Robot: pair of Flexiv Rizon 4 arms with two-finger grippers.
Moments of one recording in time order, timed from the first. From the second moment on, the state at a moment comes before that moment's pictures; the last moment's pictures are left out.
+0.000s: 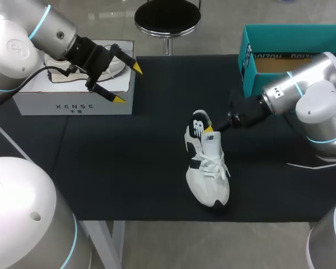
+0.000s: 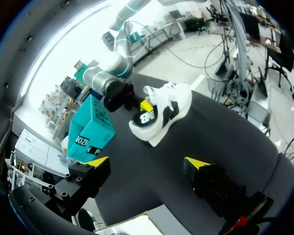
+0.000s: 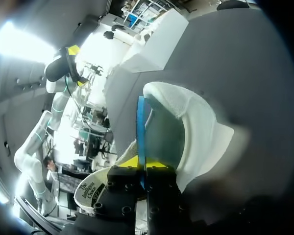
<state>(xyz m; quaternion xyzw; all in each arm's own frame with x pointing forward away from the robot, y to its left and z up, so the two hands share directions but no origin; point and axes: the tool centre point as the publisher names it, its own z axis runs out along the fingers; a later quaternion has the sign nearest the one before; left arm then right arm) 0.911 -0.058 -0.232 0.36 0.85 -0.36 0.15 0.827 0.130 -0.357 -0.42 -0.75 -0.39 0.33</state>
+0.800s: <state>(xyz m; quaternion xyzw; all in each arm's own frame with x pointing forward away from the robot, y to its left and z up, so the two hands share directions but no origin) 0.911 -0.058 -0.232 0.36 0.85 -0.36 0.15 0.850 0.117 -0.337 -0.41 -0.76 -0.40 0.29</state>
